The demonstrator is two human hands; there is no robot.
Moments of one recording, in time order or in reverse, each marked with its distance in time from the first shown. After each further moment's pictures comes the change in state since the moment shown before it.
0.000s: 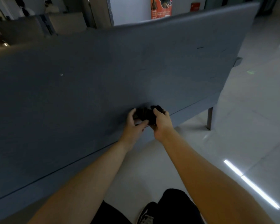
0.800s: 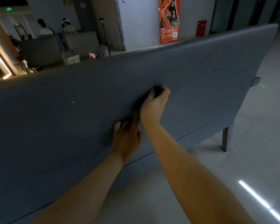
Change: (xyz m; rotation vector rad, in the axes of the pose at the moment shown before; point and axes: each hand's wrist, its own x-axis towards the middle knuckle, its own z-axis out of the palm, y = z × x) left_hand 0.026 0.051 -0.054 1.297 0.397 0.790; right_hand 0.007 -0.053 0.130 -0.256 0.137 -0.829
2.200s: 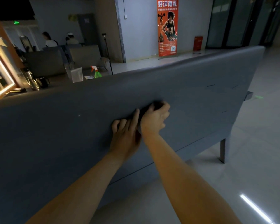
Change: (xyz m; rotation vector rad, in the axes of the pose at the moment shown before) left_hand 0.030 -0.003 -0.029 -0.003 0.027 0.025; right_hand 0.000 -0.014 0.002 -0.160 0.041 0.193
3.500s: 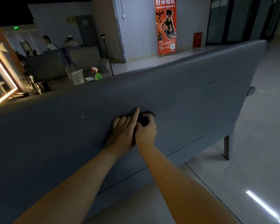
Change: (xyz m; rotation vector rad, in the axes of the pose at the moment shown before) left_hand 0.008 -0.028 0.003 0.026 -0.076 0.140; right_hand -0.036 0.030 -0.002 0.096 -0.239 0.066
